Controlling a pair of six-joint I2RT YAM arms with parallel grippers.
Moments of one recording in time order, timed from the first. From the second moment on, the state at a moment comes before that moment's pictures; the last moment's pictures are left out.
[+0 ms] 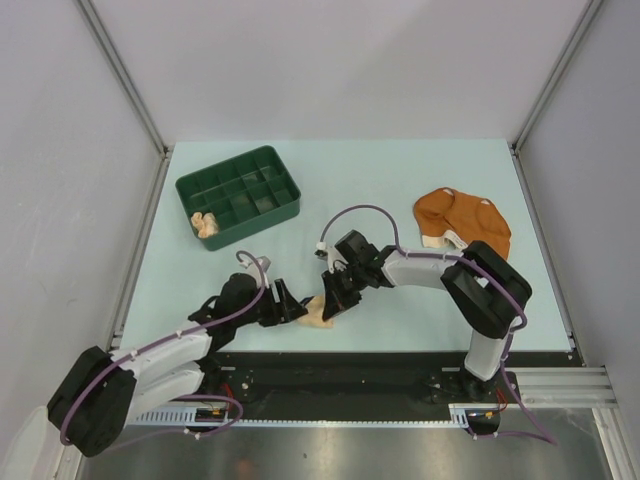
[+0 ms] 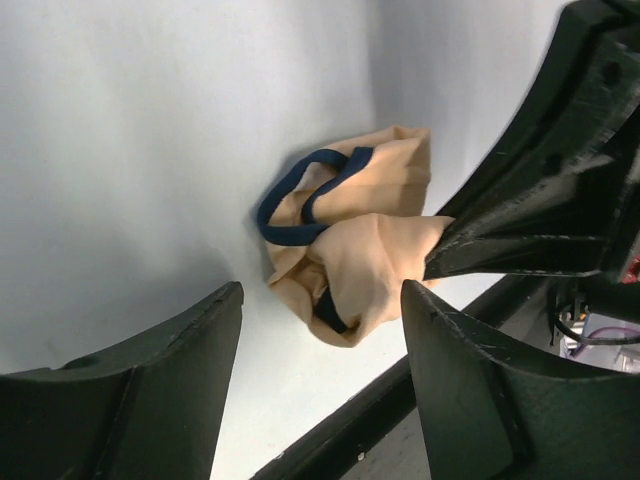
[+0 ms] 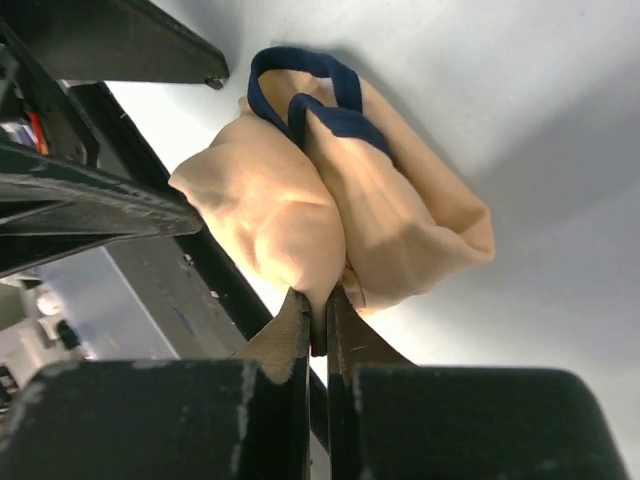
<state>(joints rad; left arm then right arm) -0.59 0.95 0.19 0.12 0.24 -0.80 0.83 1.79 0.98 -0.23 -0.57 0.38</state>
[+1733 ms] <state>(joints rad) -0.59 1.36 0.44 0.07 0.37 -0.59 0.67 1.82 0.98 -0.04 -0.63 0.35</state>
